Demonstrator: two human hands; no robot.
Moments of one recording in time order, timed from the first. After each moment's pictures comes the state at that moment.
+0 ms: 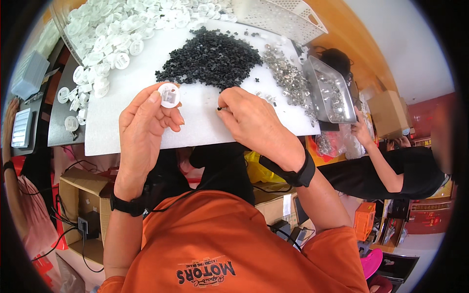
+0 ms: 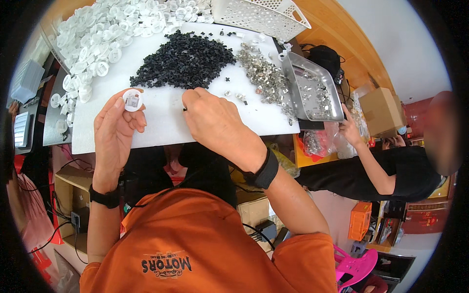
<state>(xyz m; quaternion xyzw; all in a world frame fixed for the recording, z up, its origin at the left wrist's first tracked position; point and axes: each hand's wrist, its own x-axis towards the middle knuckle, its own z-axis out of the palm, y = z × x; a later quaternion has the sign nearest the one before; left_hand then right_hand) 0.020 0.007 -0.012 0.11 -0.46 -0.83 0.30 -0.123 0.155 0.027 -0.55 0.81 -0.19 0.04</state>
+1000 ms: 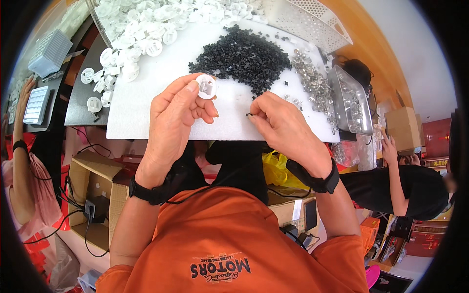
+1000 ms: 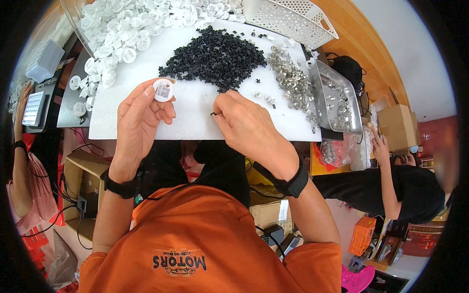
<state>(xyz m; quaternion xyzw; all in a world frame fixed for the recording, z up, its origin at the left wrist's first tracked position) 0.018 0.008 -0.011 0.10 -0.46 -0.83 0.29 -0.121 0.161 0.037 -0.56 0.80 -0.20 0.12</state>
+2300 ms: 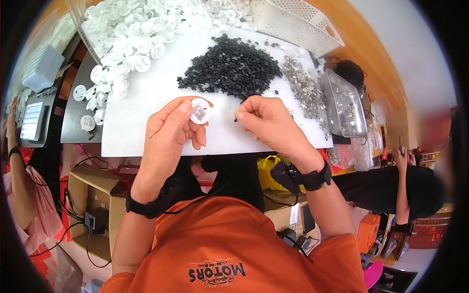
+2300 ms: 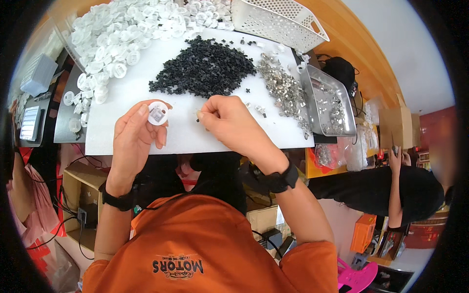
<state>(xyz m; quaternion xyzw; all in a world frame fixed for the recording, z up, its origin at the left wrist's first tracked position) 0.018 0.009 -0.001 0.12 -0.48 -0.84 0.22 -0.137 0.144 0.032 -0.33 0.75 -0.44 0.36</state>
